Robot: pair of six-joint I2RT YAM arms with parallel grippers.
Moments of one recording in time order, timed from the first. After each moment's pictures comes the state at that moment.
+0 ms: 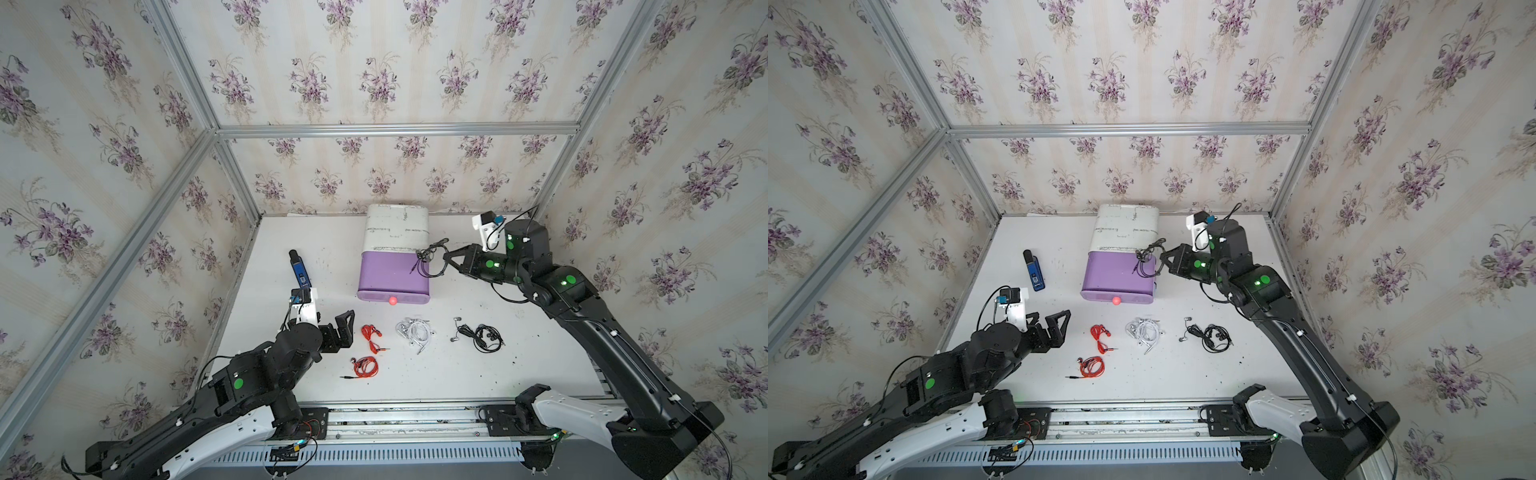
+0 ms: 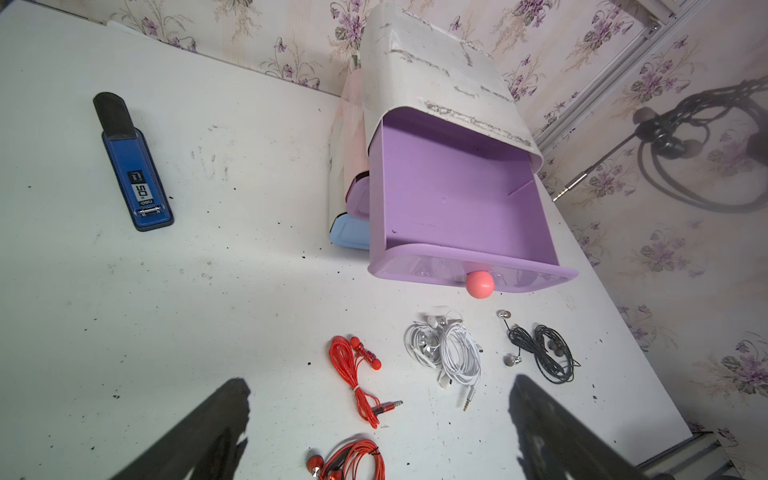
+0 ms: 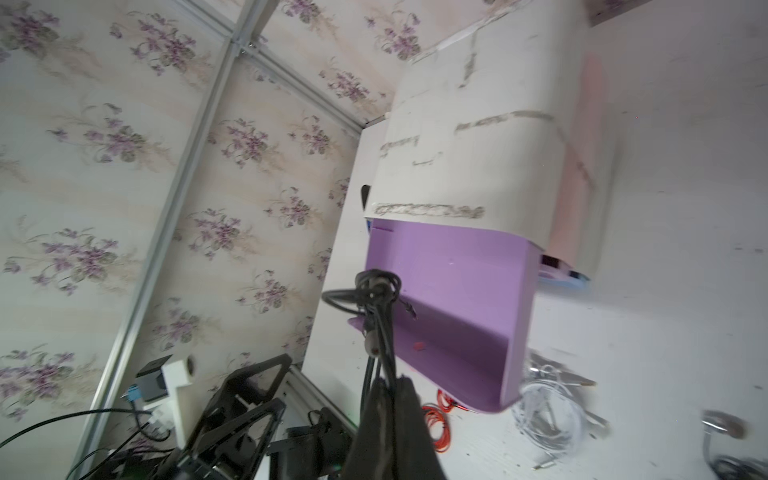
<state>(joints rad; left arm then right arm) -0.99 0.55 0.75 -0.75 -0.56 -0.77 0.56 1.16 1.28 -0.58 -0.40 0.77</state>
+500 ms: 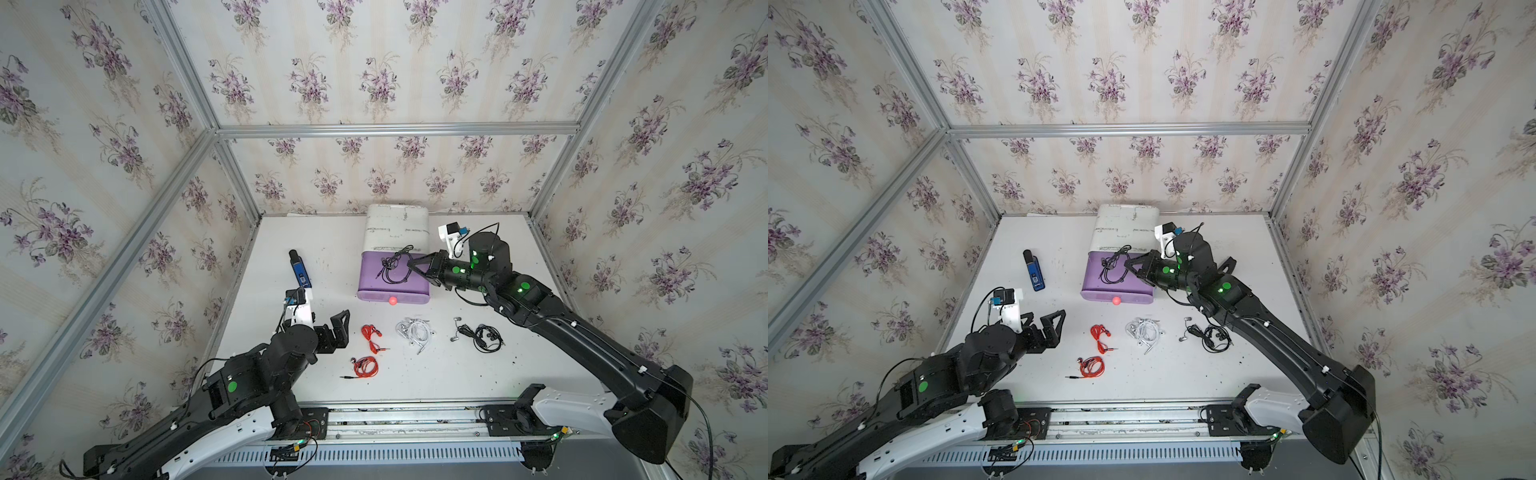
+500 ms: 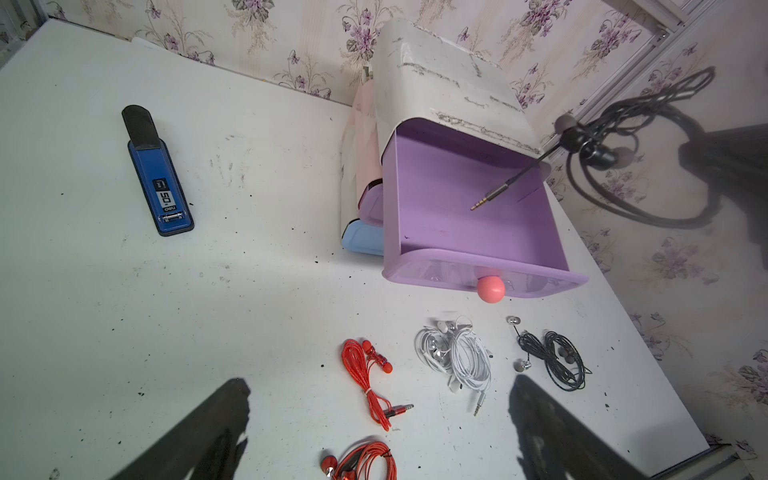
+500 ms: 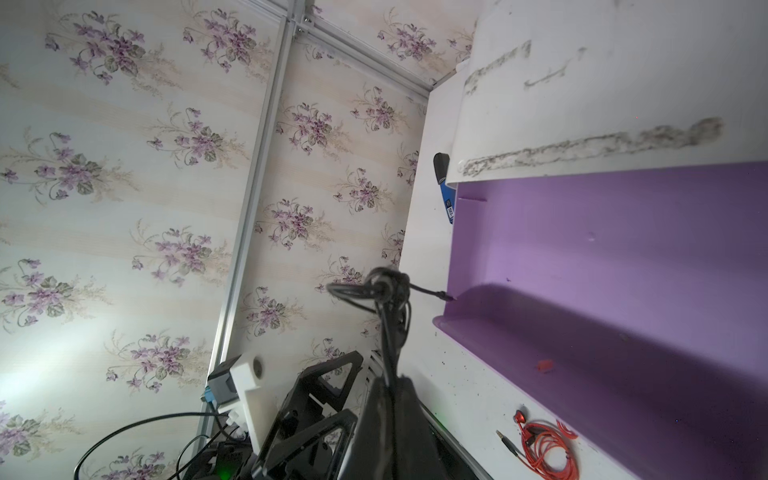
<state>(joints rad) -0.99 0.52 0.76 -0.78 -0.58 -0.77 0.69 1.22 1.11 -0.23 -0.38 1.06</state>
